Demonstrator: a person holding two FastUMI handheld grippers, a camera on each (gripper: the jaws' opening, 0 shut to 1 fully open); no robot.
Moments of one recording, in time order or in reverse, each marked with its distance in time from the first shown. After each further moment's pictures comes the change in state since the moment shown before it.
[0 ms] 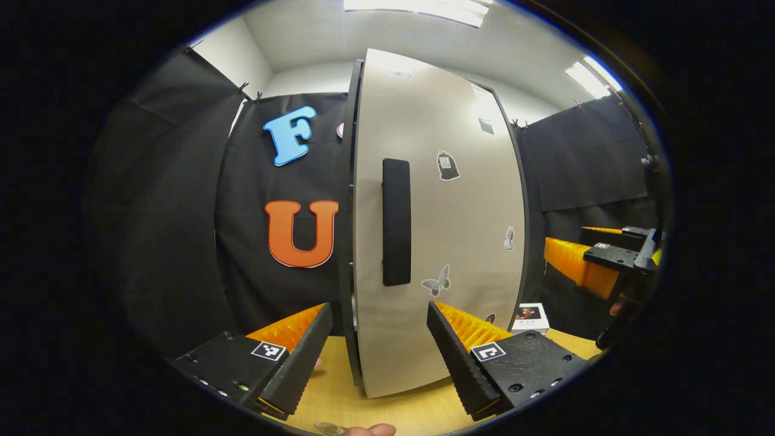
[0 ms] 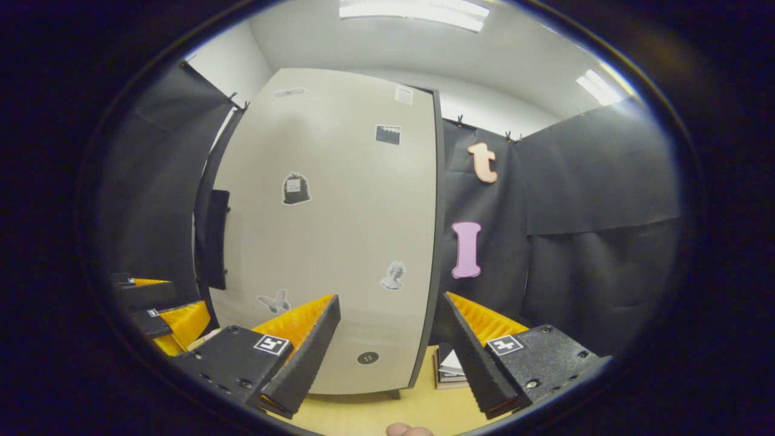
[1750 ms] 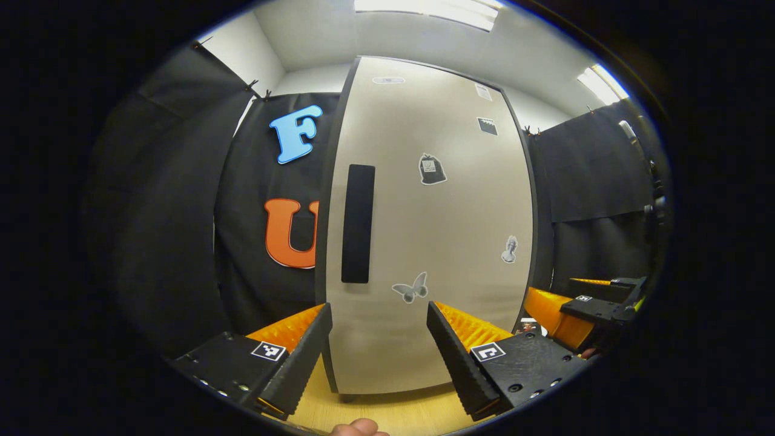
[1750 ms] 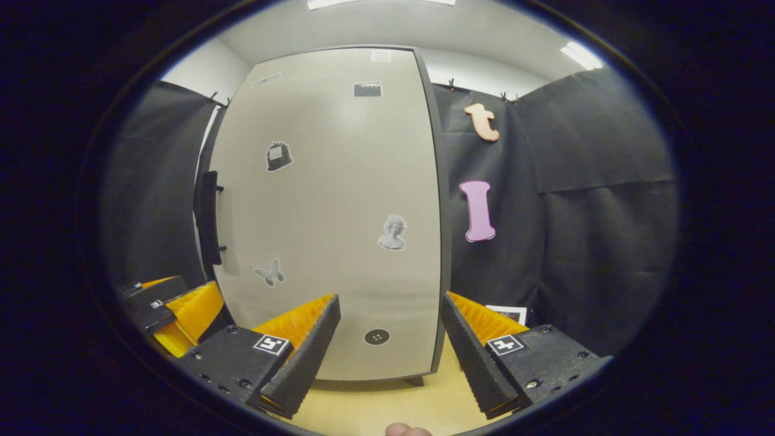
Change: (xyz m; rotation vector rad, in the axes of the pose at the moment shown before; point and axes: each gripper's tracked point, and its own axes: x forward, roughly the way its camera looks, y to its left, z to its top) left arm 0.039 -0.030 0.018 -0.059 -0.024 0.064; right arm -0.081 -0.072 -0.064 0.129 0.146 0.086
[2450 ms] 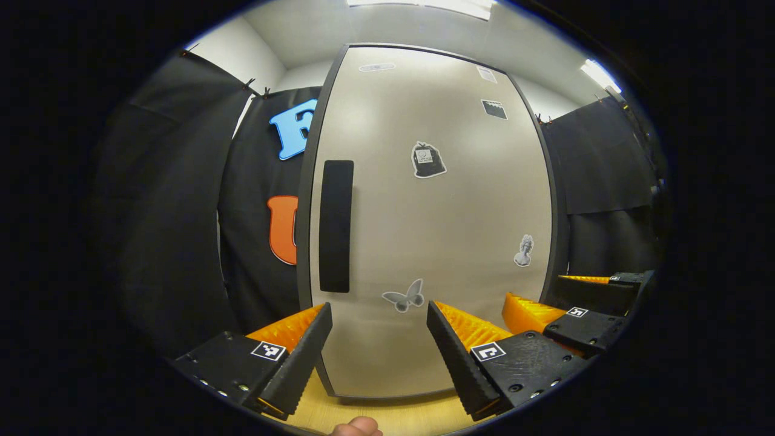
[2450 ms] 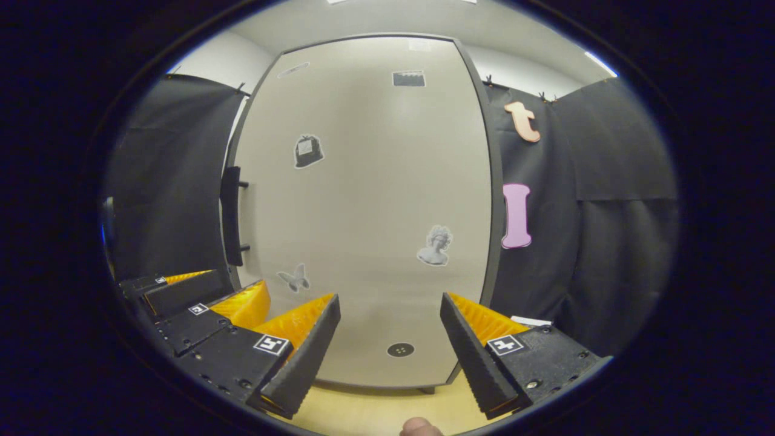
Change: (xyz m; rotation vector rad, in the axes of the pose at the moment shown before) left arm 0.023 -0.012 0.001 0.021 0.052 0.057; right arm 0.027 0.026 0.011 -0.074 0.050 0.132
